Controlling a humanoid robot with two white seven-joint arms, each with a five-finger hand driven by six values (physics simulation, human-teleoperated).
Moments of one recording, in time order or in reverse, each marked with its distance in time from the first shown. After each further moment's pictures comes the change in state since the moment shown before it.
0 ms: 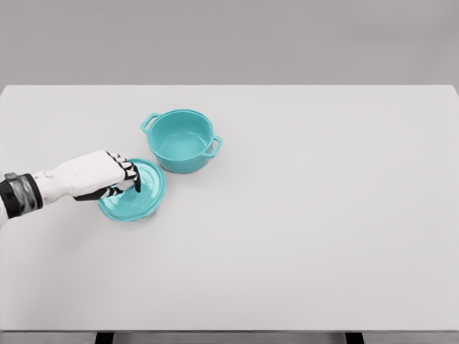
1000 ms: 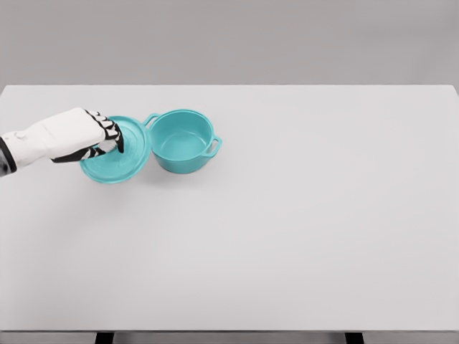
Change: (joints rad) left arm -0.144 0.068 -0.011 0.021 0.033 0.000 0.027; right arm 0.000 0.000 0.000 0.000 0.000 0.000 0.000
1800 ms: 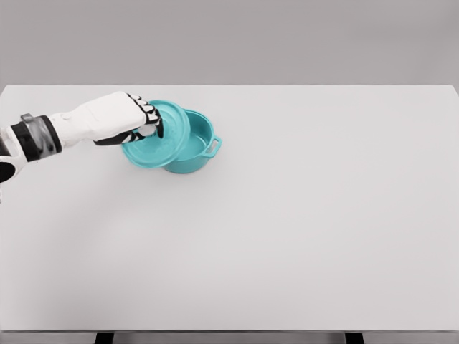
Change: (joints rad) left arm -0.156 -0.150 -0.113 0.075 -0.038 0.000 -0.002; right arm 0.000 0.000 0.000 0.000 0.000 0.000 0.000
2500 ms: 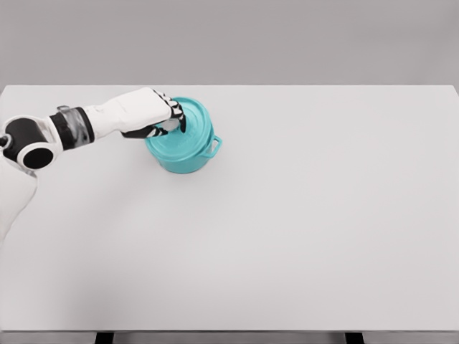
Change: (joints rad) left arm -0.100 -0.131 -0.055 0.153 -0.068 0.000 0.000; right arm 0.000 0.000 0.000 0.000 0.000 0.000 0.000
